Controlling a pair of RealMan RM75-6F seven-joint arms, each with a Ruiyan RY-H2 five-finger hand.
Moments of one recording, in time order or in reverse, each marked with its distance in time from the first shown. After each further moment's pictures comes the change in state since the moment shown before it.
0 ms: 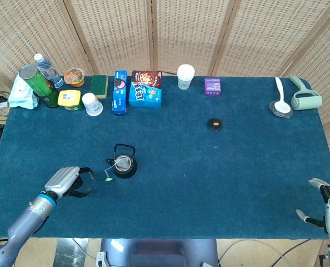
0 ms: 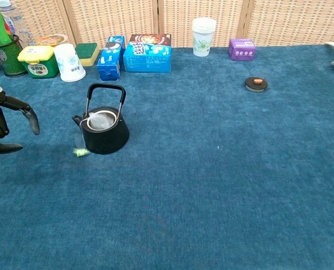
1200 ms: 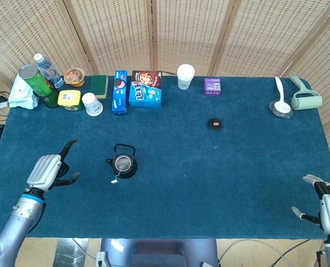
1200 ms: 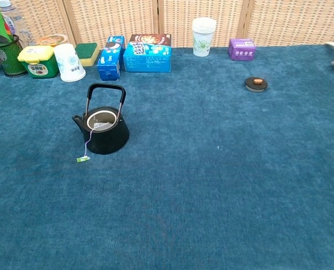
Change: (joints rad) left arm 0.138 -0.026 -0.042 -0.018 0.126 0.367 0.040; right arm 0.032 0.003 0.001 -0.001 -0.032 -0.021 -0.003
